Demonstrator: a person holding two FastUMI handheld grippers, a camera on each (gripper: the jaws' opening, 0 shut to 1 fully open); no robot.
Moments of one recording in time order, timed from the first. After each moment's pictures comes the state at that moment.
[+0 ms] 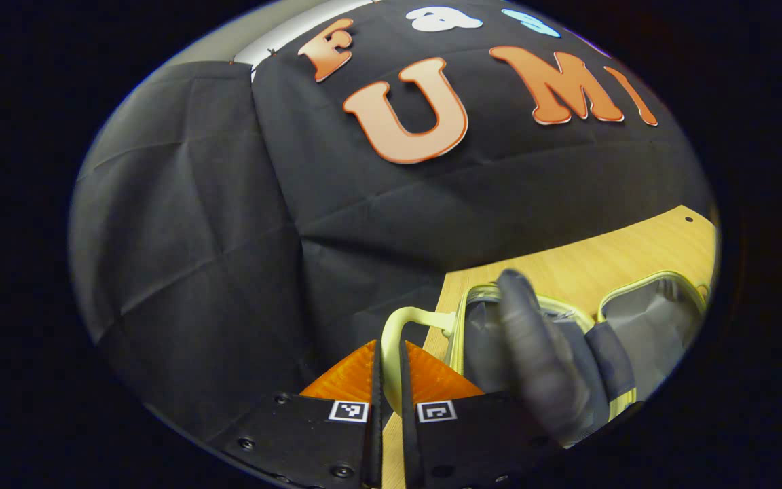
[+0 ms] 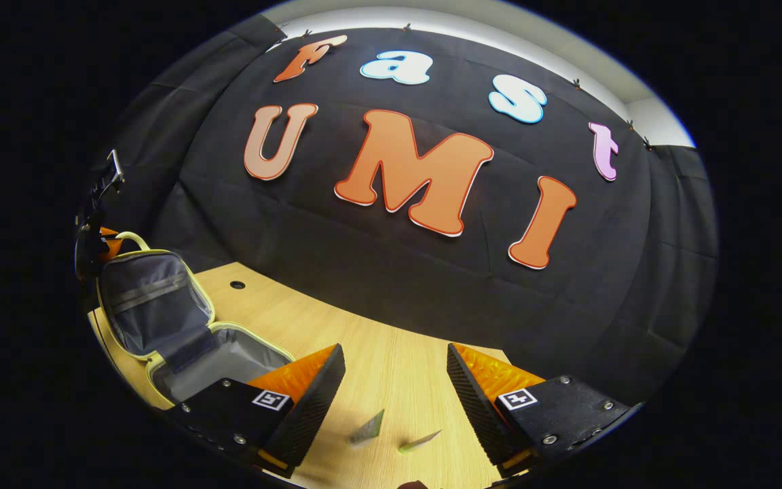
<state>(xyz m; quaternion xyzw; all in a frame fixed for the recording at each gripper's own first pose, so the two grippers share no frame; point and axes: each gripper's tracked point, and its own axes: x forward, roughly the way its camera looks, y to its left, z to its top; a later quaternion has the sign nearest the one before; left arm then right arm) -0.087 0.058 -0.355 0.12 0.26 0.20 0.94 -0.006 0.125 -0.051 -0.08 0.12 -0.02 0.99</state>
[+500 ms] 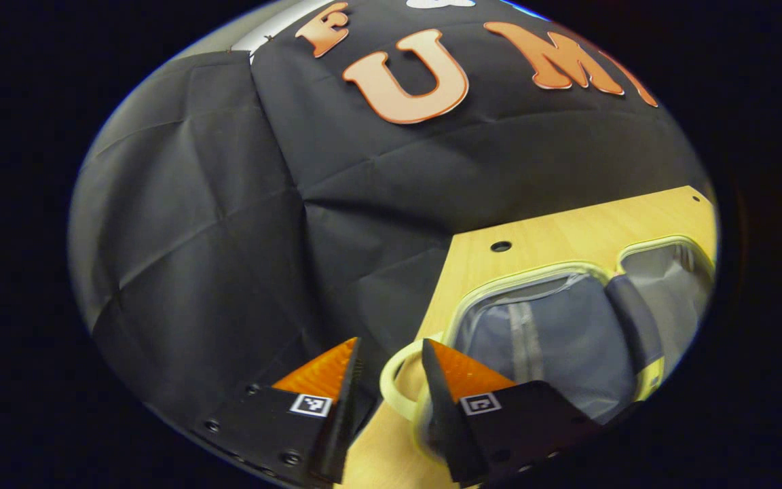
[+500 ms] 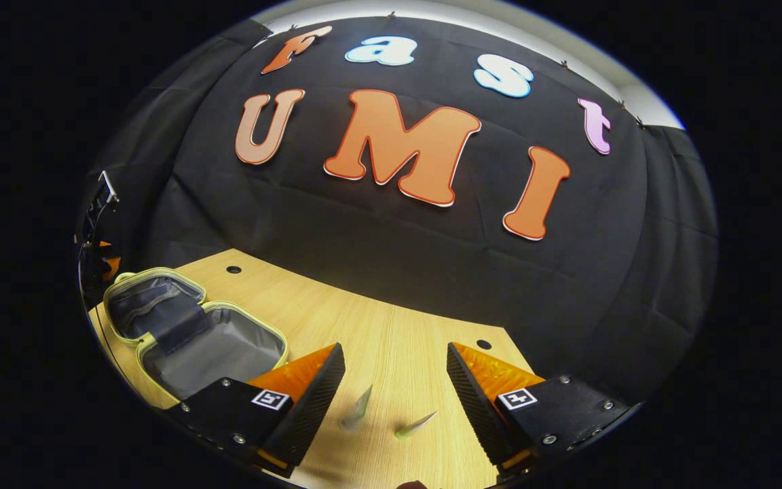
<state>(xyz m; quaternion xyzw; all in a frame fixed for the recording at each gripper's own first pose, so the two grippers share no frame) -0.096 0.032 -0.362 0.13 0.29 0.21 0.93 -0.019 0.098 -0.092 -0.05 0.16 -0.02 0.99</state>
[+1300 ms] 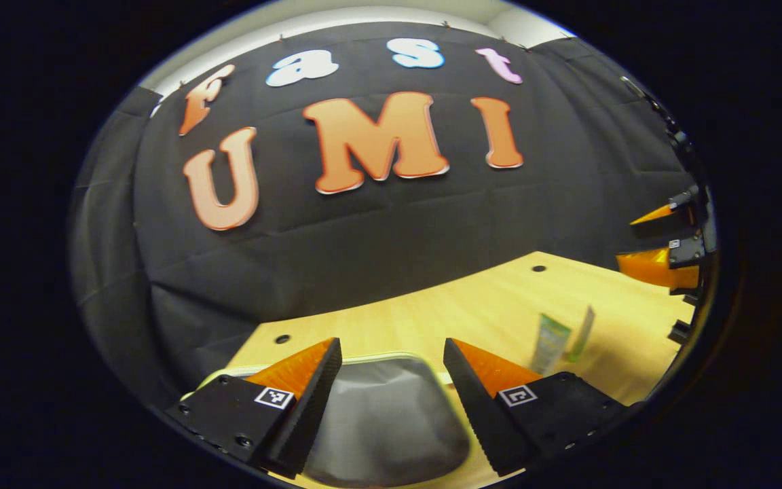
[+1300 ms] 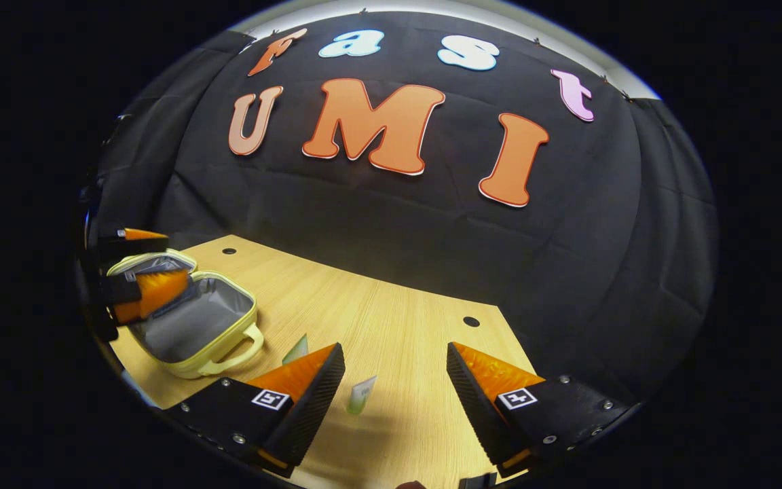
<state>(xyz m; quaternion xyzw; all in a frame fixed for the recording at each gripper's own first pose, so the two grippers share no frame) -0.043 -0.407 -0.271 0.06 0.17 -0.09 0.98 -0.053 0.005 -0.143 -0.03 0.18 0.01 0.98</state>
